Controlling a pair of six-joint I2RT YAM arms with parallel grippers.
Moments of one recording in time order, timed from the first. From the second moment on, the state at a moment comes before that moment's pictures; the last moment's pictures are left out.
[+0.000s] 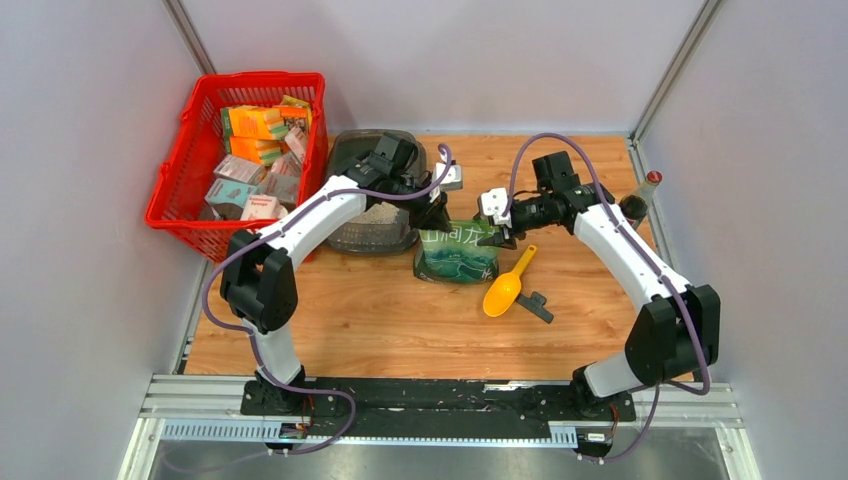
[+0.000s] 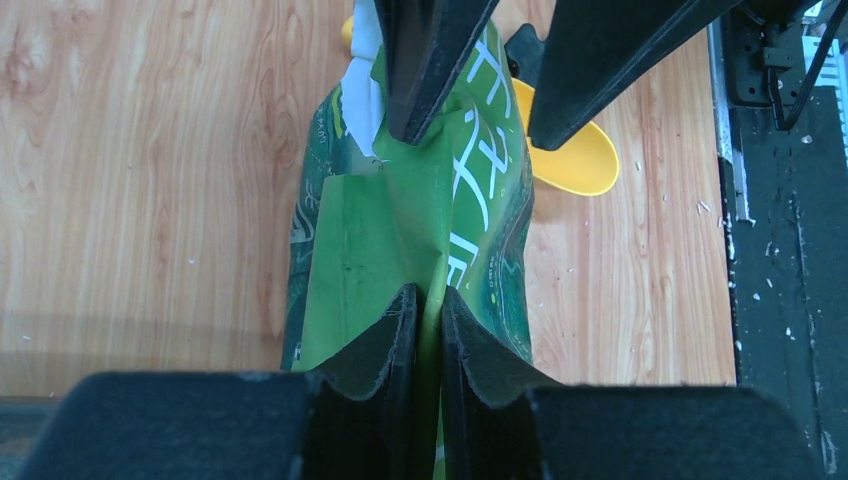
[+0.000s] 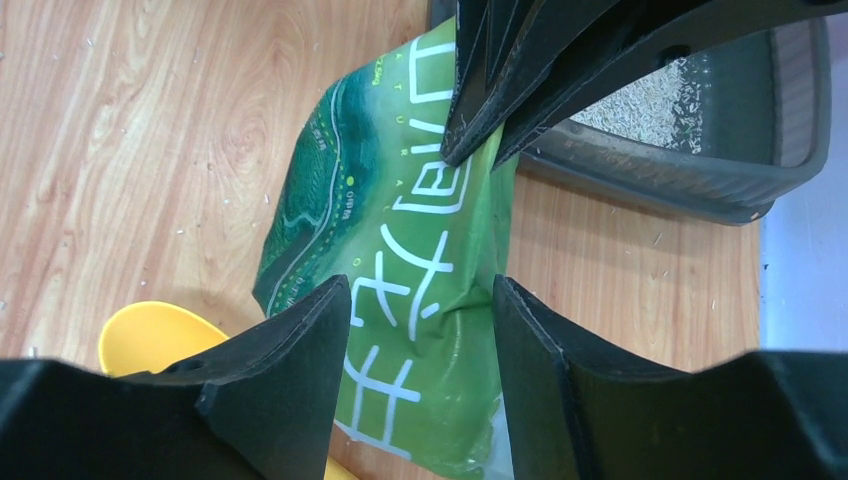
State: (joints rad) left arm -0.57 1.81 1.59 -0.66 0.86 0.63; right arm 0.31 1.46 1.26 -0.76 -0.95 -1.29
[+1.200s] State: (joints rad) left arm -0.53 1.72 1.41 -0.47 0.91 0.57; right arm 0.24 1.61 1.33 -0.77 -1.01 -0.91
